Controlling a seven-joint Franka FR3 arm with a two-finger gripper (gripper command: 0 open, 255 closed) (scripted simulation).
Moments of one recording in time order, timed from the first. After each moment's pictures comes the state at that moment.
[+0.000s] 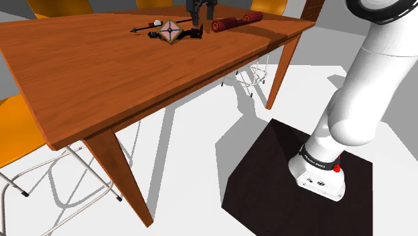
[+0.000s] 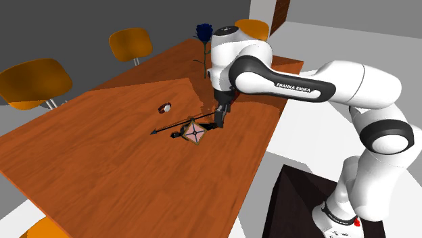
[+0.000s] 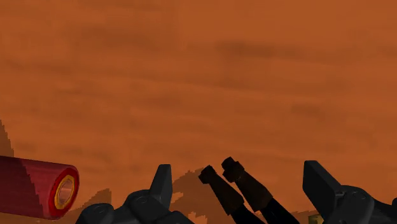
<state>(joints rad) 0.10 0.09 0.02 -1.35 -0.06 1.43 0.05</state>
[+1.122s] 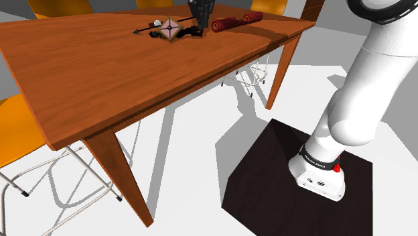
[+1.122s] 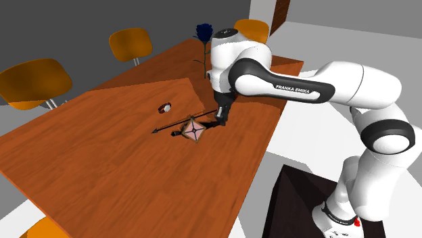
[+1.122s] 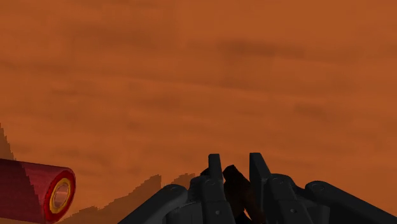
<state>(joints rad) 0.10 0.08 0.02 -1.38 -0.06 1.45 0.05</state>
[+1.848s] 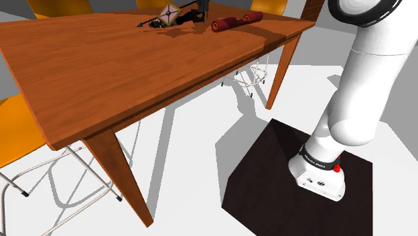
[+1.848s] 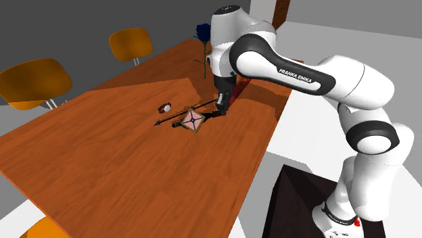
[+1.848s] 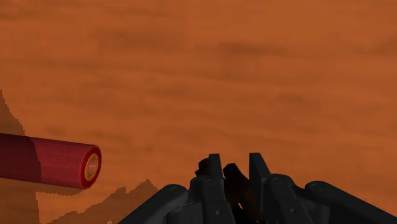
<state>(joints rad) 0.11 0.19 0.02 -1.08 -0.07 1.25 0.05</state>
